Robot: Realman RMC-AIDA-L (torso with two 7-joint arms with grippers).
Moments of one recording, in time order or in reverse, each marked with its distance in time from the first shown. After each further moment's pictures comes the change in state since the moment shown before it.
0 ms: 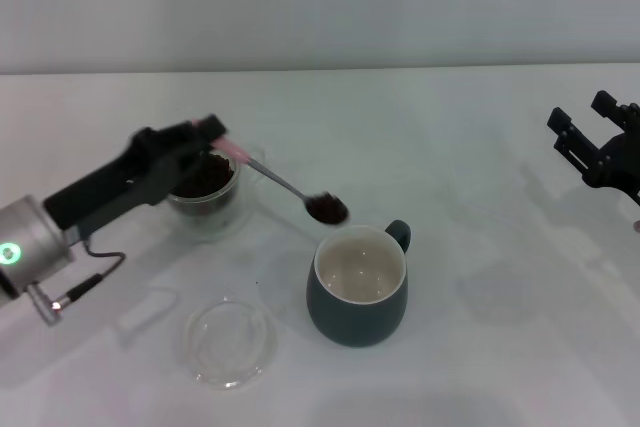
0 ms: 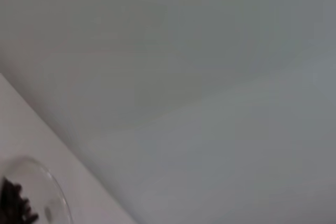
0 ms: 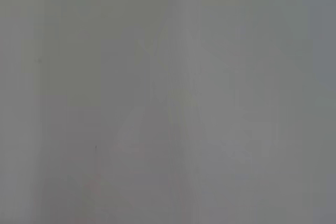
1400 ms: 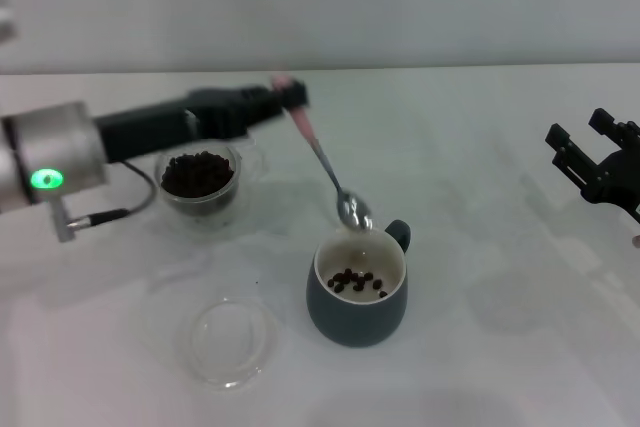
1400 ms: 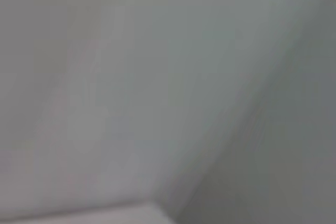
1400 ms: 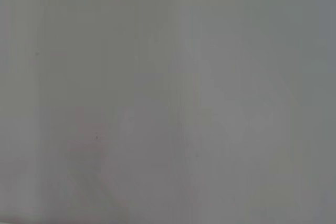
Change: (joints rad) left arm -0.059 0.001 0.061 0.361 0.203 -0.038 0.203; right arm -0.006 0.000 0.000 0.039 0.000 -0.010 0.005
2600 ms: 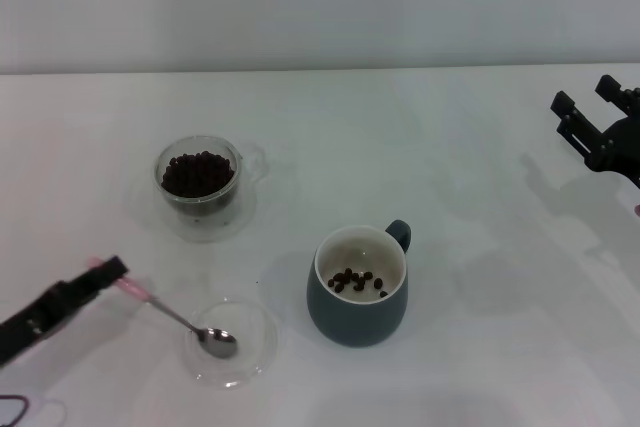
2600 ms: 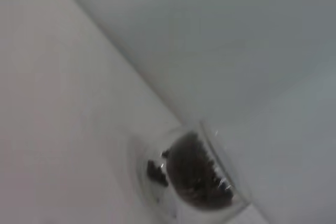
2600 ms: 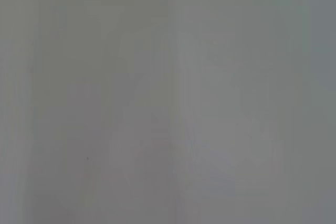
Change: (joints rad) left arm 0.326 0.014 -0.222 -0.333 0.010 0.041 0.050; right arm 0.022 0.000 0.026 -0.051 0.000 0.018 -0.005
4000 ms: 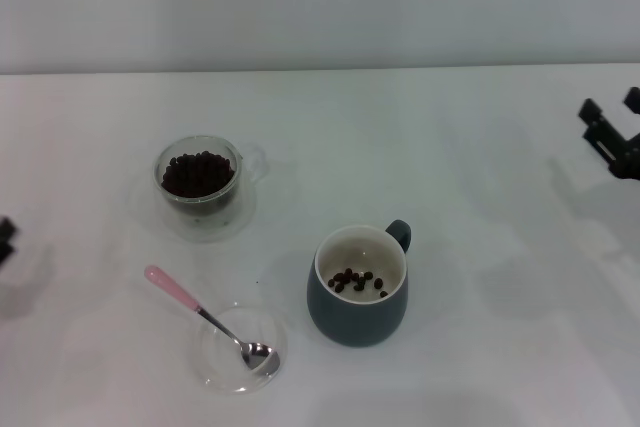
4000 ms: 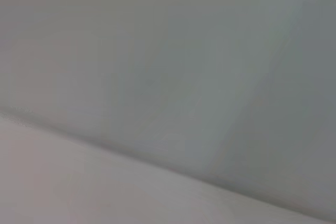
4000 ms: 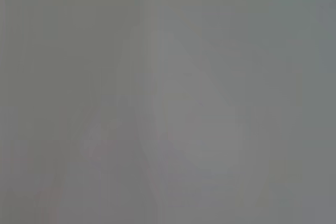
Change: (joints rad) left arm 0.039 -0.020 -0.028 -0.105 -0.473 0.166 0.922; right arm -0.022 0.000 0.077 0.024 0.001 0.016 -0.001
